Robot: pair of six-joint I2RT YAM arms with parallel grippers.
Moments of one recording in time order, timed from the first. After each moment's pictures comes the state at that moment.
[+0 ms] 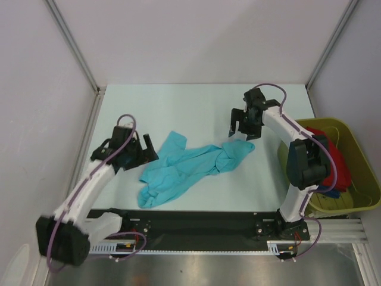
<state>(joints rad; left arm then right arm) -0.26 0.91 0.81 -0.78 0.06 -0.58 0.27 1.81 1.46 -0.77 -0.14 0.41</state>
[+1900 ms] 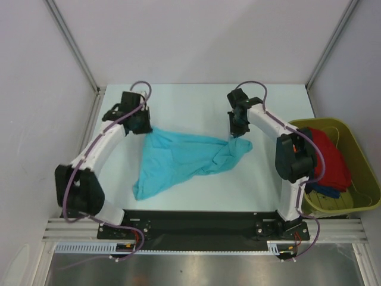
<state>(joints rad) -0.21 1.56 1.23 -0.67 0.05 -0.28 0.40 1.99 1.61 -0.83 0.10 0.31</state>
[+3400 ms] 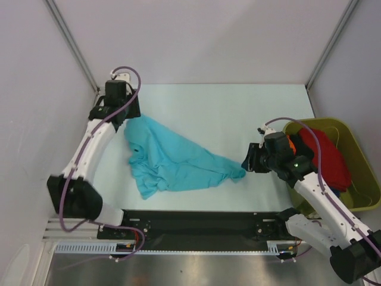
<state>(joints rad) -0.16 1.37 1.39 -0.59 -0.18 -0.15 0.42 0.91 0.82 -0.68 -0.10 0.44</state>
